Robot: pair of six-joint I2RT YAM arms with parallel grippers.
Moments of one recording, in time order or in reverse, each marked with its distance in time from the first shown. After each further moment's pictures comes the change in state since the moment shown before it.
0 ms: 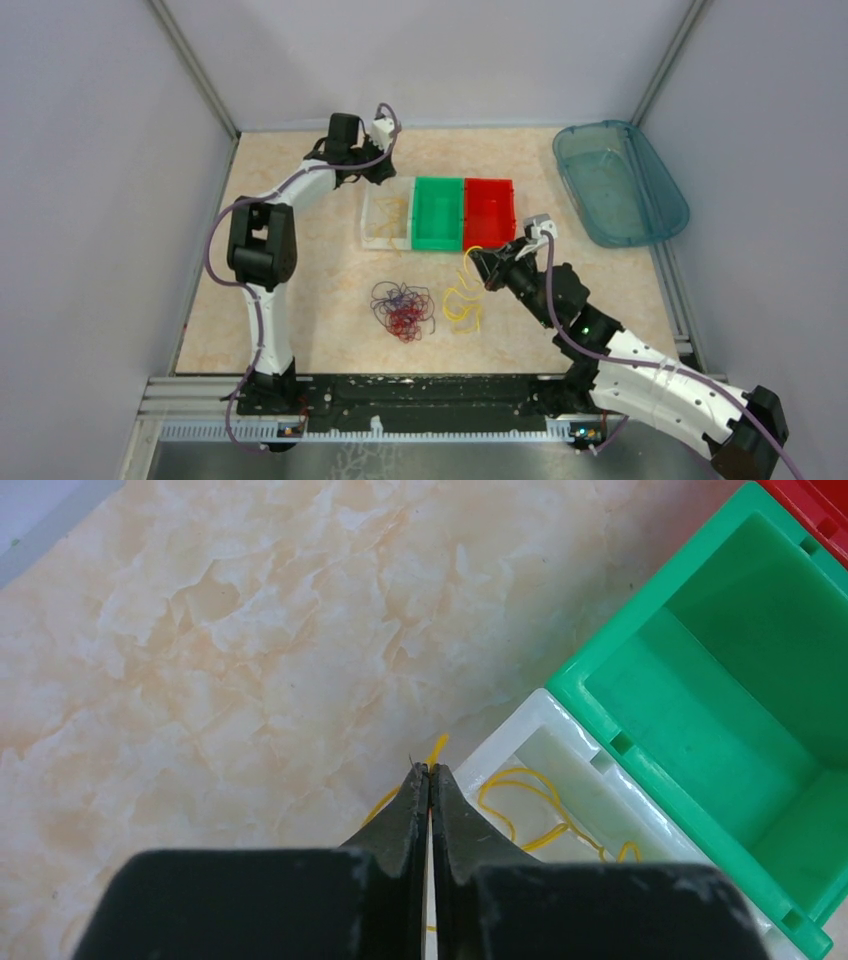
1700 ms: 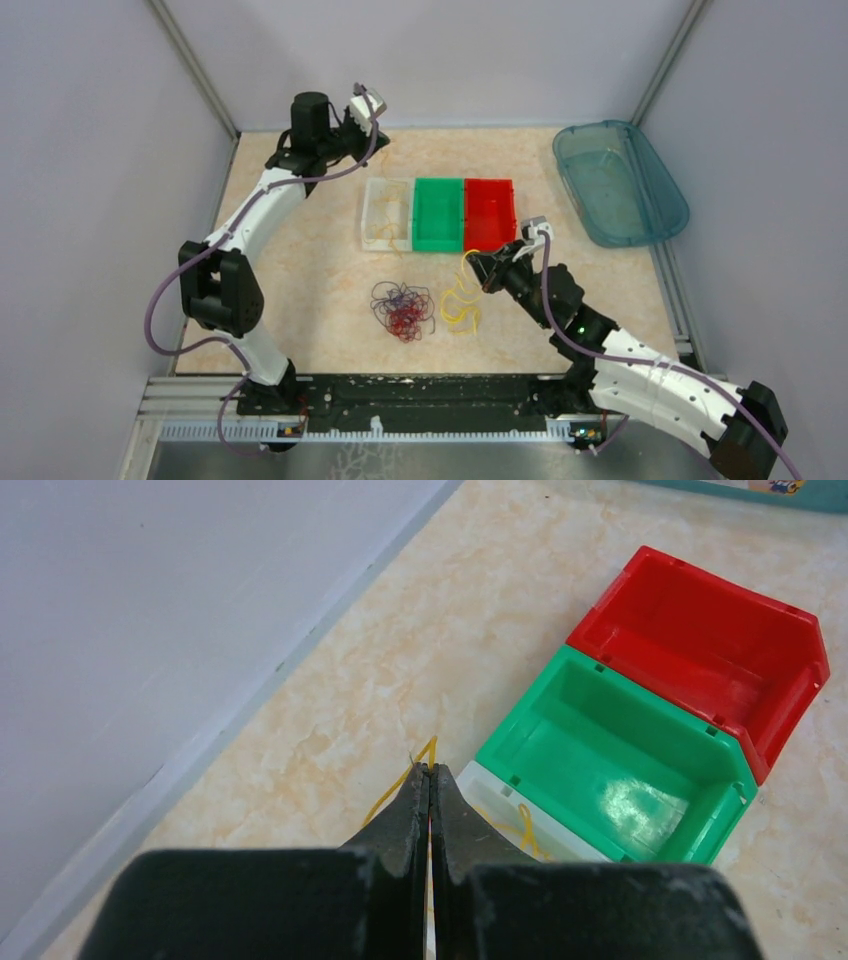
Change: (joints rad) left arm -0.016 -0.400 -0.150 0.091 0.078 0.073; right arm -0.004 0.024 -0.026 0.022 -0.011 0.055
